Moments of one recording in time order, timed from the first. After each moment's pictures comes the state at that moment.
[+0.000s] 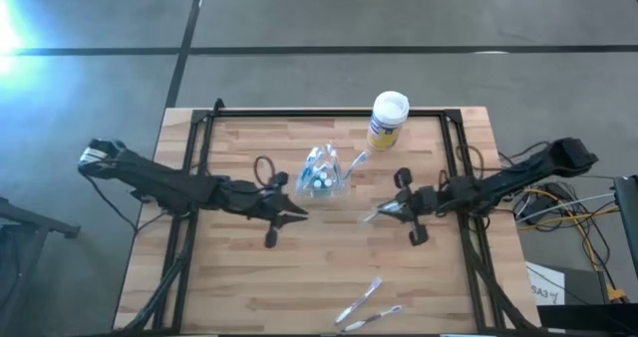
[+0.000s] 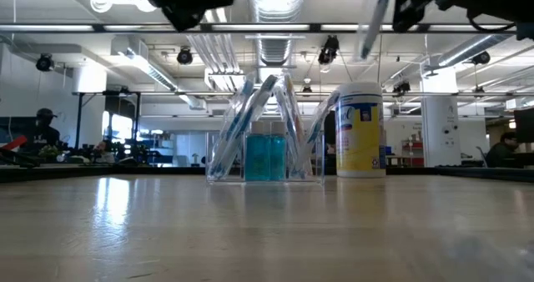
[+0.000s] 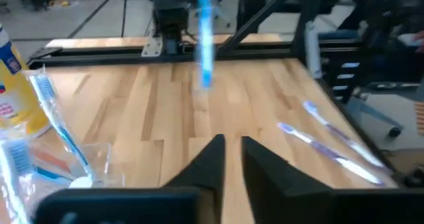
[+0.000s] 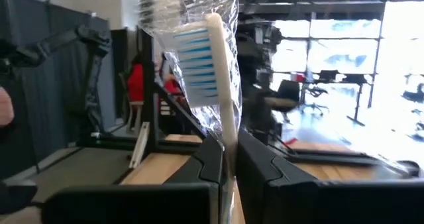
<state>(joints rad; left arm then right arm) -0.24 1.20 0.76 0.17 -0.13 -0.08 0.27 1.01 0.28 0.93 0.10 0.00</state>
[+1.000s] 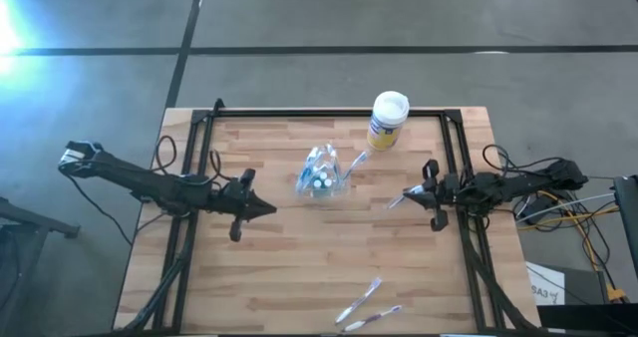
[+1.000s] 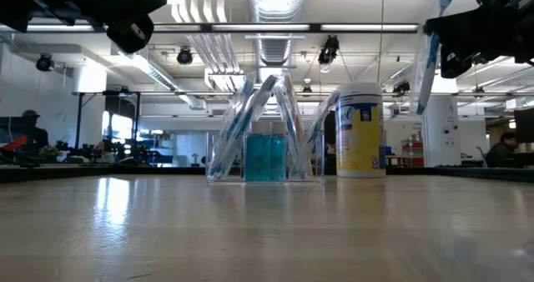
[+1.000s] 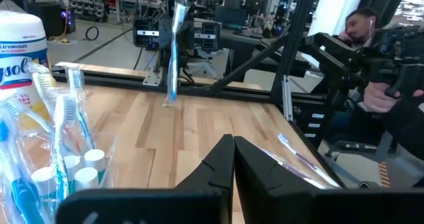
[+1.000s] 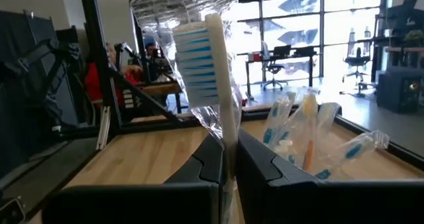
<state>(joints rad) -0.26 0.77 0.33 0.40 -0.13 -0.19 0.23 0.19 0.01 0.31 0.24 0.11</state>
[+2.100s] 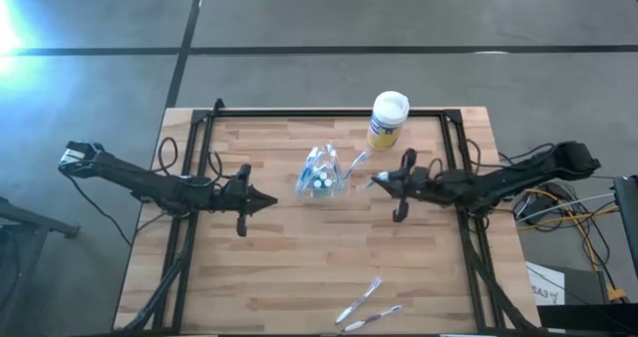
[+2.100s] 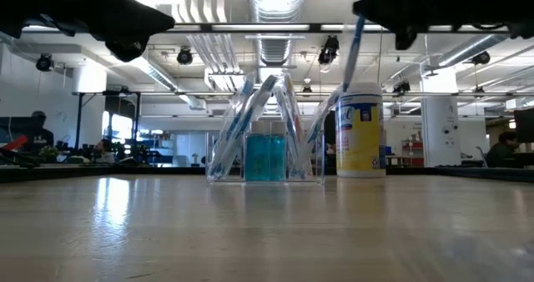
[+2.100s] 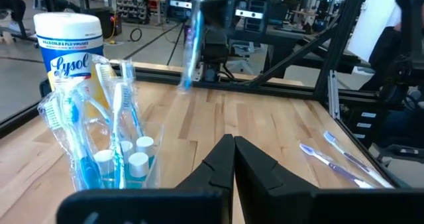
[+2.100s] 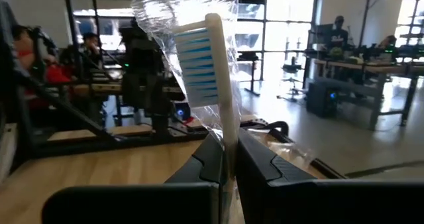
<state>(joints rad) -0.26 0.77 0.30 0.40 -0.29 -0.16 0.17 1.00 0.31 0.80 0.41 -0.01</state>
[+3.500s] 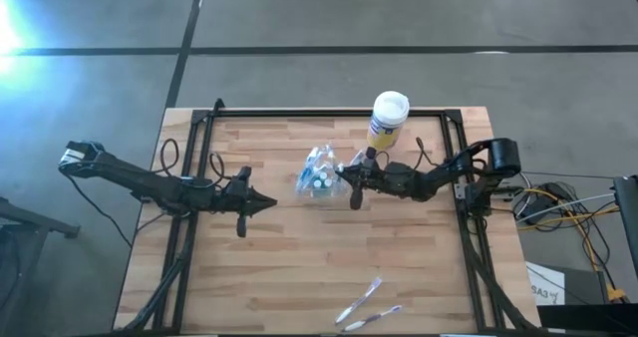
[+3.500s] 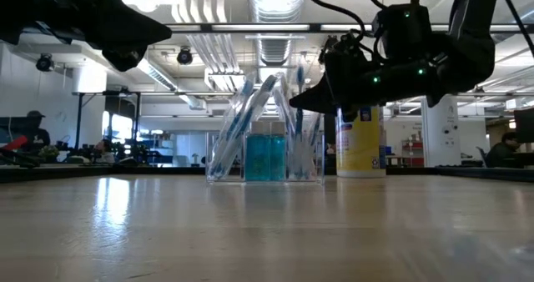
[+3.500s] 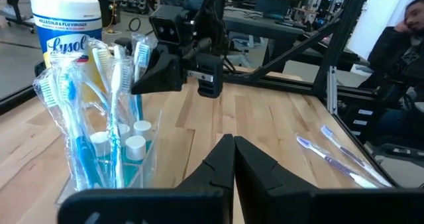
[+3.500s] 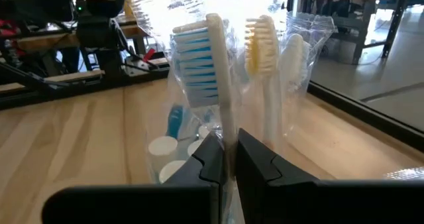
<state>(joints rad) -0.26 0.77 0.27 0.41 -0.28 -0.21 -0.10 1.76 0.48 1.16 0.24 0.13</state>
